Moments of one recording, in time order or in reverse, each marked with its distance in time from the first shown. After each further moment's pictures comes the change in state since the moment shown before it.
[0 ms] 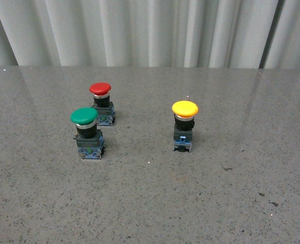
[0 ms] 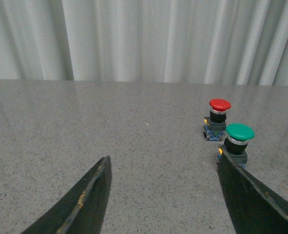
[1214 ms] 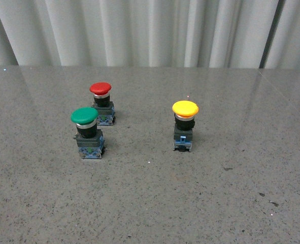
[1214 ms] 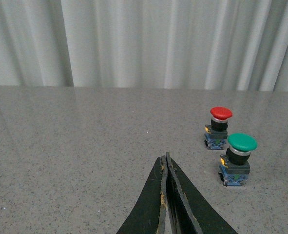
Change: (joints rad) left arm 0.000 0.179 -0.001 0.197 0.000 0.000; right arm 0.000 0.000 0.000 0.000 0.000 0.000
